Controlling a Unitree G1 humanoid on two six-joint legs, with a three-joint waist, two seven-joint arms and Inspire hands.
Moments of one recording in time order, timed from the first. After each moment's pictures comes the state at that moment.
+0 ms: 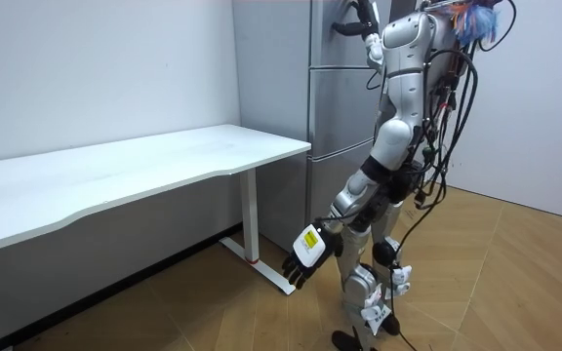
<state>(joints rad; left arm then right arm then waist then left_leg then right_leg) 0.34 0.28 0.08 0.89 0.36 0.06 0.13 -0.24 -0.54 -0.19 -0.09 -0.19 -0.24 -0.62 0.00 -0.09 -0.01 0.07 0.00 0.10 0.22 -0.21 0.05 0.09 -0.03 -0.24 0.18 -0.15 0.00</state>
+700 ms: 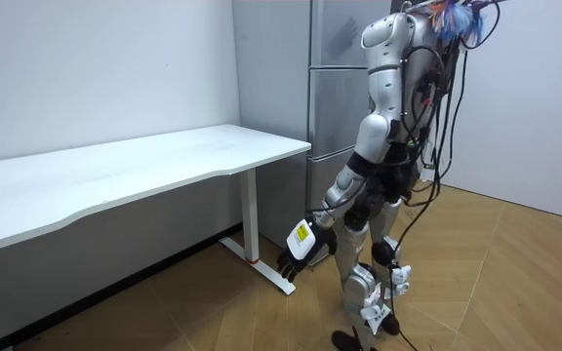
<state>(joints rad) 0.34 0.27 0.08 0.93 0.36 0.01 0.19 -0.01 -0.56 -0.39 -0.06 0.00 -0.17 -0.72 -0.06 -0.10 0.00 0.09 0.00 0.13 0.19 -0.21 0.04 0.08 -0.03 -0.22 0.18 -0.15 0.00</state>
